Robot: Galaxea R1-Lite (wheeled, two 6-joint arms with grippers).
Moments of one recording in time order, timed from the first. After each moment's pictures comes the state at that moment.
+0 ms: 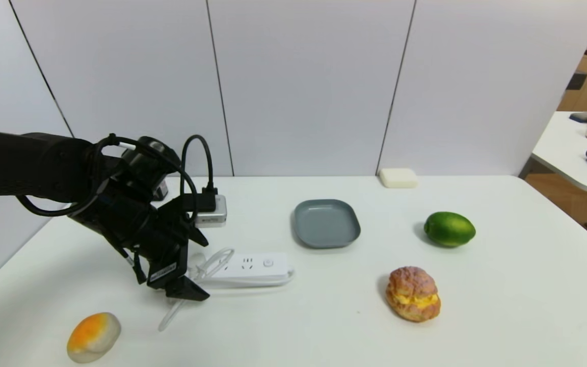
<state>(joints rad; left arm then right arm) -0.31 1.82 -1.27 0.58 -0.35 0.94 0.00 0.00 0.00 0.00 -0.01 0.01</state>
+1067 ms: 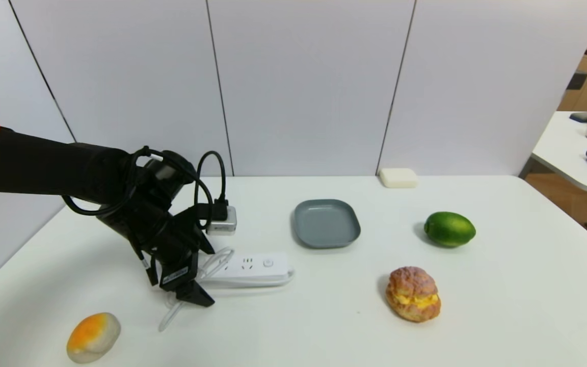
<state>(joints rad) -0.31 1.92 -1.32 0.62 -0.35 0.97 0.00 0.00 0.00 0.00 -0.01 0.01</state>
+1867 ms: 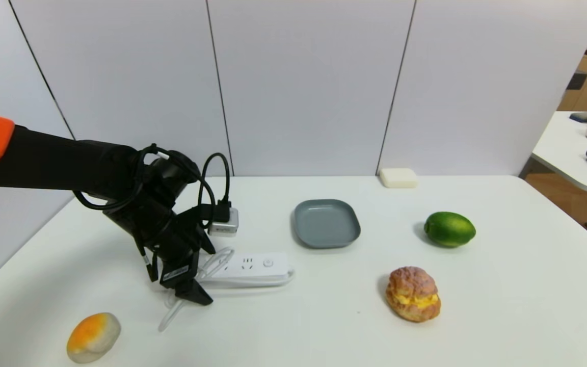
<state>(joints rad) -0.31 1.96 -1.36 0.65 -0.33 1.03 0.00 0.00 0.00 0.00 -0.01 0.01</state>
